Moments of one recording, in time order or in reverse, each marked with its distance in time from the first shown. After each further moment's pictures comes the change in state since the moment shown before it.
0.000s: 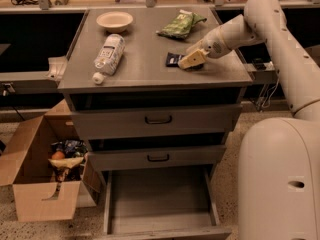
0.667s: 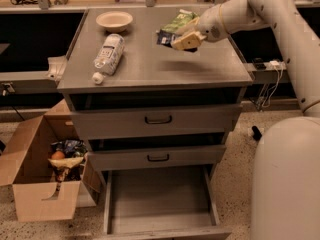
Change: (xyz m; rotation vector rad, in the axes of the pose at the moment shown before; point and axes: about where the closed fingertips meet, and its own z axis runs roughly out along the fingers) arm -0.074 0.034 -0.035 0.007 -0.131 -0.204
